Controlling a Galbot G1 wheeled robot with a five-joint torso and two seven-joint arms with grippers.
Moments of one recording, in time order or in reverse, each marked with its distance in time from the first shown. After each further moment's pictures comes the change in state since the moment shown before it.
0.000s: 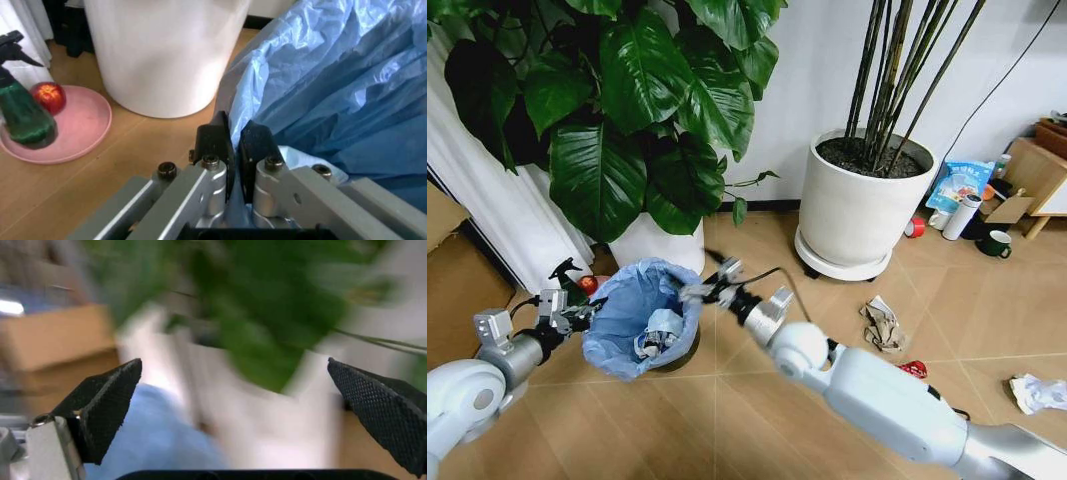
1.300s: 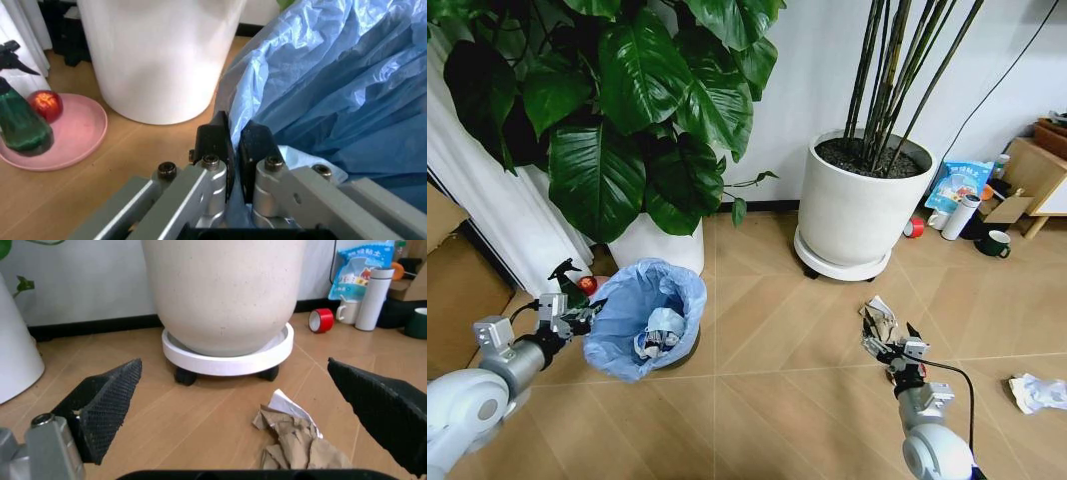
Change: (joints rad) left arm 0.035 -0.070 -0.024 -0.043 0.074 -0.007 0.003; right arm -0.842 0.143 0.886 -0.015 -0.356 0.079 0.048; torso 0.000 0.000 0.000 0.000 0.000
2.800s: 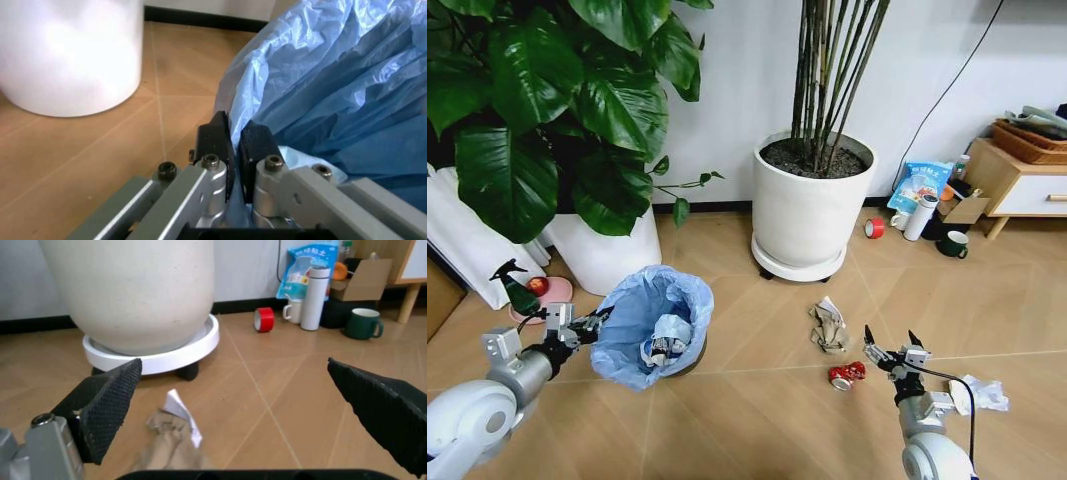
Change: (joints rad) left arm 0.024 -0.033 0.003 -0.018 0.030 -0.004 0.004; right arm -0.019 0.004 0.012 -0.022 -0.012 0.024 -0.017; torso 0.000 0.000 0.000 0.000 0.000
